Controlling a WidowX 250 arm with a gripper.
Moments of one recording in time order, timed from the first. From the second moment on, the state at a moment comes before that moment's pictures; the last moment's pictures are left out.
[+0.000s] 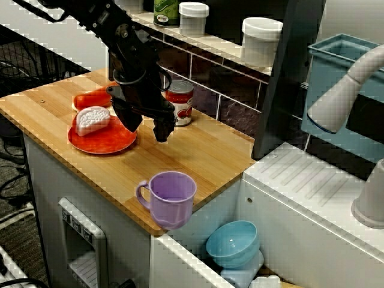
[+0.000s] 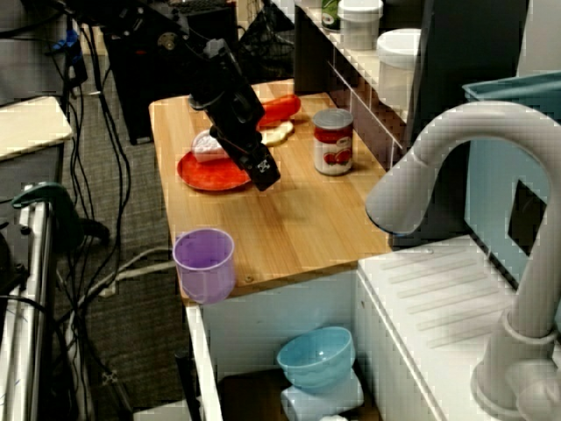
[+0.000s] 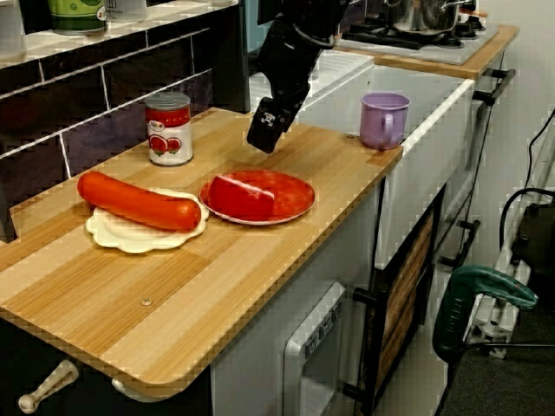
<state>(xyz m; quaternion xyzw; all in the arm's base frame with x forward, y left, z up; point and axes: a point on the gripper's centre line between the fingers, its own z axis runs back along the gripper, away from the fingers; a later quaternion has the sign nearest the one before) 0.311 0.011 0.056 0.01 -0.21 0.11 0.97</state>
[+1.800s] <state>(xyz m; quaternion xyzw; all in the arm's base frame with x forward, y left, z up) 0.334 0.025 0.035 0.02 -0.30 0.15 0.94</state>
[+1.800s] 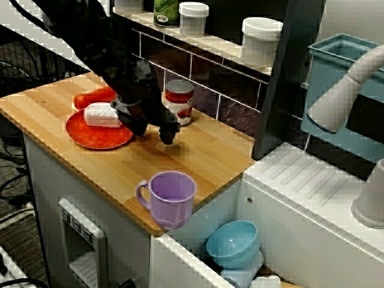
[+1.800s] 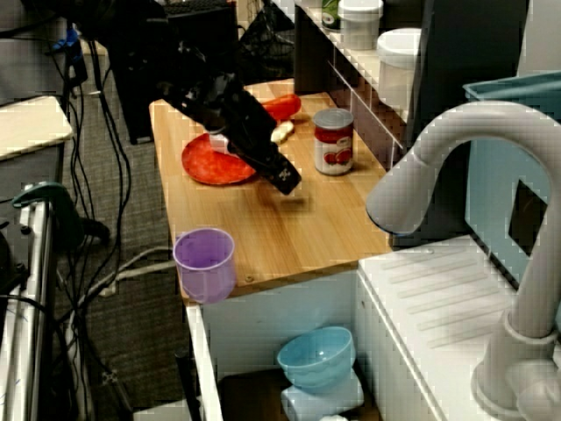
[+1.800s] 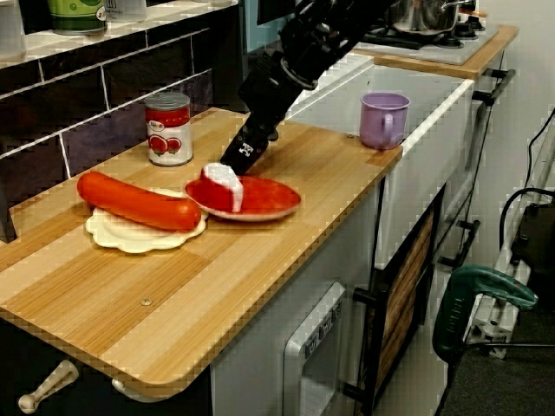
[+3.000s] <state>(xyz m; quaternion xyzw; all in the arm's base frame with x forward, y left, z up) 0.361 0.039 0.071 0.00 -0.32 0.18 0.93</state>
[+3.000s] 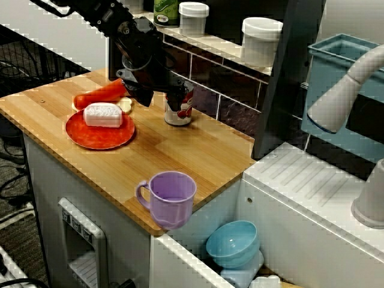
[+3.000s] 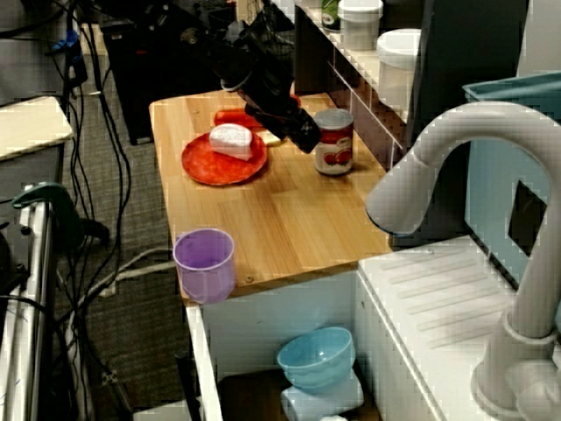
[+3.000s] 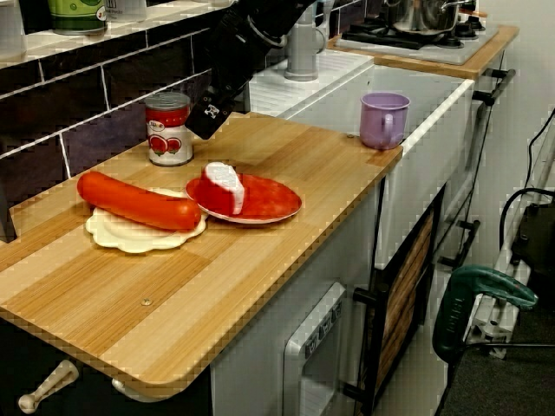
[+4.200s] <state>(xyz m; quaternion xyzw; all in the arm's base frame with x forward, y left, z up) 0.383 0.044 0.059 0.01 -0.31 0.20 0.93</state>
